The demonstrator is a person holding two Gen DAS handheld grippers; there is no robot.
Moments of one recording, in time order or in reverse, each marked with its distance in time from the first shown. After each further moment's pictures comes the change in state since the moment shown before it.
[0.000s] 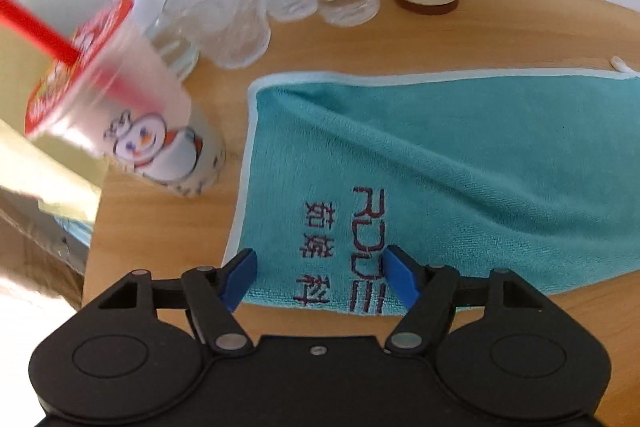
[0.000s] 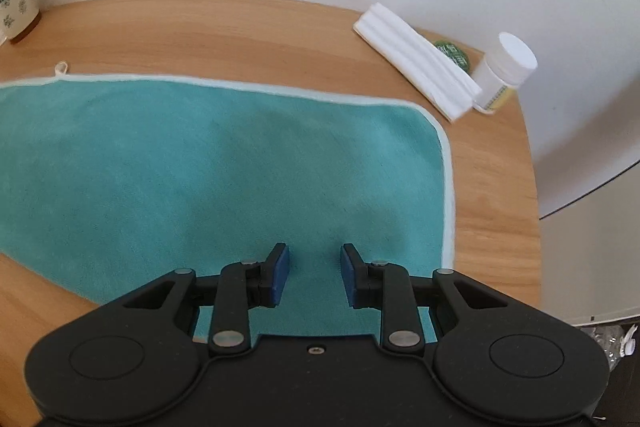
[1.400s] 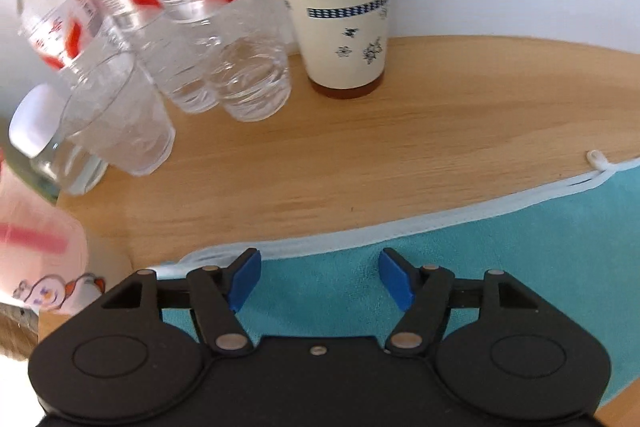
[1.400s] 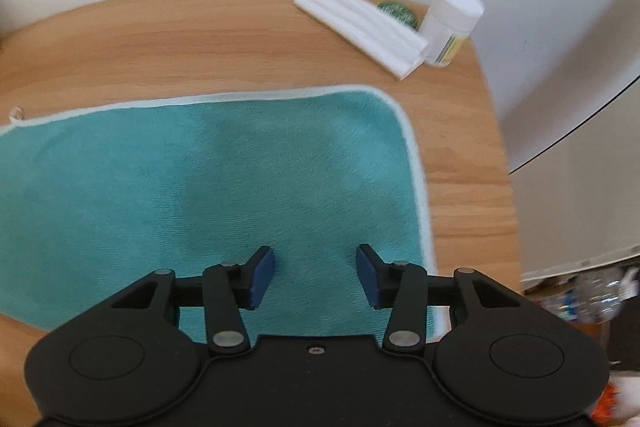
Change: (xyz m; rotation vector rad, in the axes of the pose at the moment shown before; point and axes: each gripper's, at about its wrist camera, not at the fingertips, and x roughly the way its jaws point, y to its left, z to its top) left arm -0.006 -0.037 0.053 0.050 -0.140 -0.110; right arm -0.011 -0.021 -0.001 0.135 0.046 -0.048
